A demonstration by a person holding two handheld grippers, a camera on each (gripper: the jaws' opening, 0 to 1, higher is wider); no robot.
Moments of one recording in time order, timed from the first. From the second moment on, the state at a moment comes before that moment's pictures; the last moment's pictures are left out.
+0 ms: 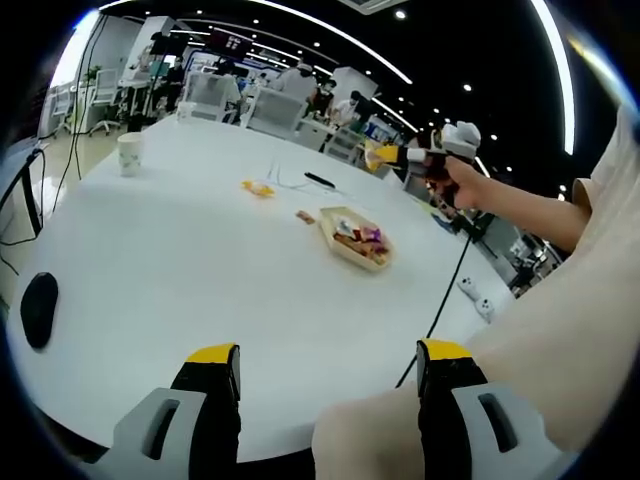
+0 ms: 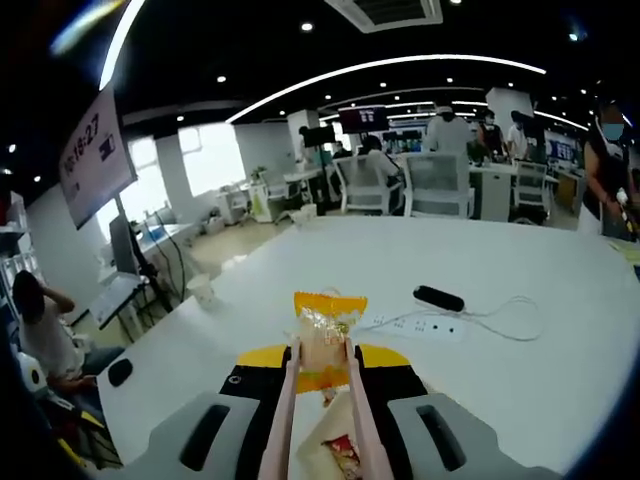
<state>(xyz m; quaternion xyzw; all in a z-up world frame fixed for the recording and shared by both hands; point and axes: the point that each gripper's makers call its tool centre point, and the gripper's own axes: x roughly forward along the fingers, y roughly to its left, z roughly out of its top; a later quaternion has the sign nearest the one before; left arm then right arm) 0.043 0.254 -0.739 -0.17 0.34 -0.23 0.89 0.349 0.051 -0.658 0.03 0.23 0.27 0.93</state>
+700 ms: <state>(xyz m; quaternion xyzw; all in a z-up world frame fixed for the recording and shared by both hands) 0.044 0.253 -0.739 -0.17 0.34 -0.24 0.89 0.352 0.046 -0.666 0.03 0.24 0.27 0.93</state>
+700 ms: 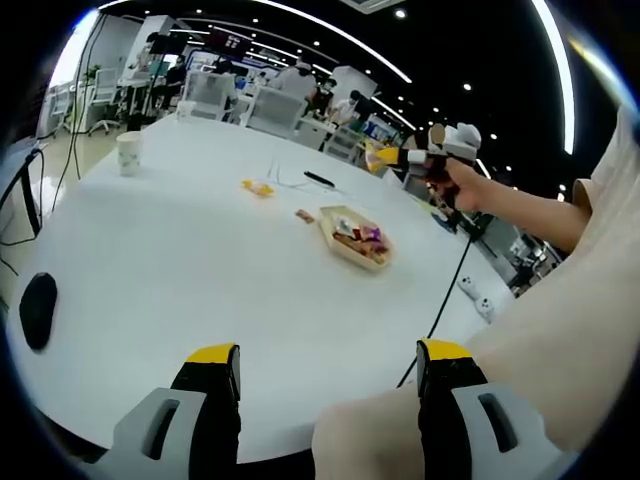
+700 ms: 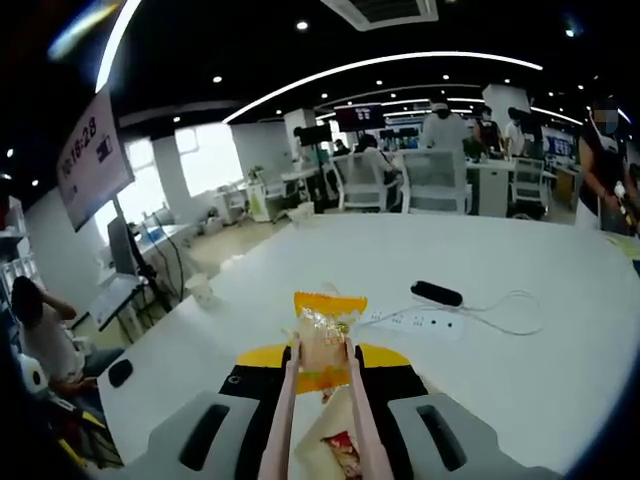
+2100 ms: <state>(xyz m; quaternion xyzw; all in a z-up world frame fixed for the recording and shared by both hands) 0.049 0.252 -0.741 -0.17 0.35 -0.24 0.89 0.322 0.066 -0.676 0.06 0.28 0.27 0.92</state>
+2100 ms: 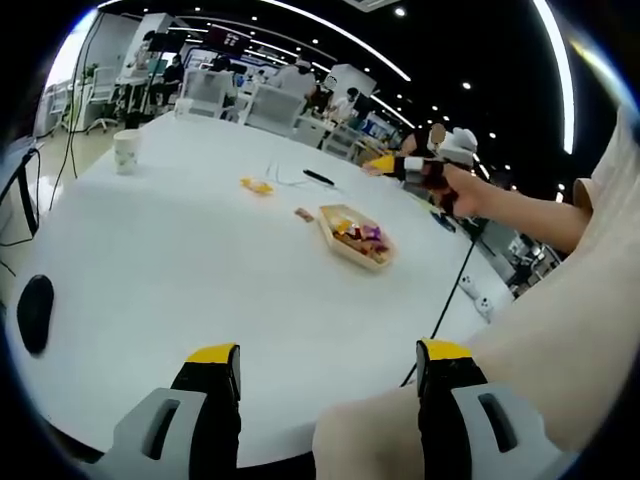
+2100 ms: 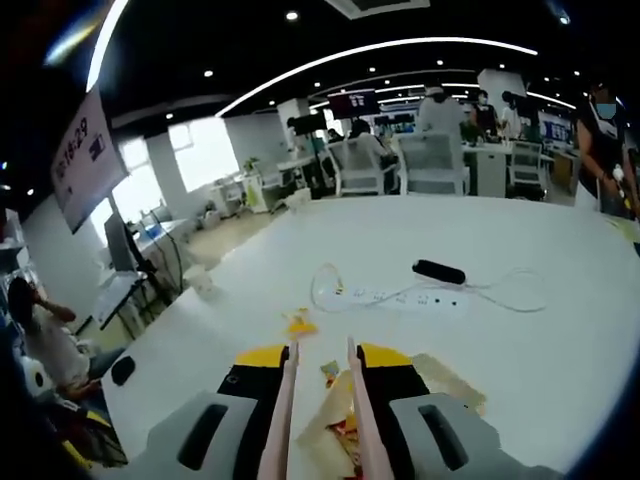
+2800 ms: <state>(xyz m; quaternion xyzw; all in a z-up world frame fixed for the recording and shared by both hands) 0.055 0.258 -0.748 -0.18 0.36 -0.24 0.89 0.321 0.097 -0.696 0.08 0.31 0.30 0.90</state>
